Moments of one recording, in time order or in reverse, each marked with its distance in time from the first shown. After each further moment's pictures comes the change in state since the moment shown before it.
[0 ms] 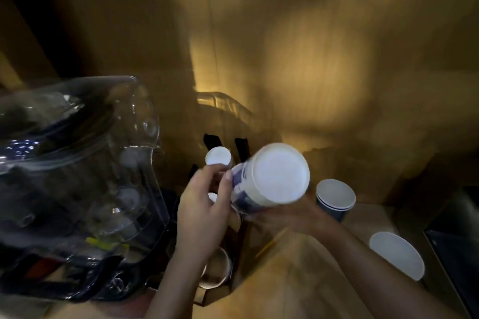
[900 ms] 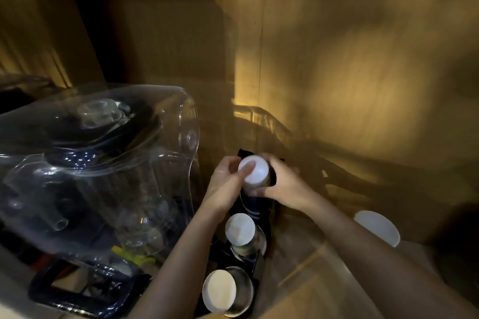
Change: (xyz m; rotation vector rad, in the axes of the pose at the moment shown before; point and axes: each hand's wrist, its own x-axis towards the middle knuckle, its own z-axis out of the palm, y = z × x) left_hand 0.095 -0.077 0.005 -0.319 -0.202 -0.449; right_hand 0.133 0.019 0.026 -0.356 0.027 -0.061
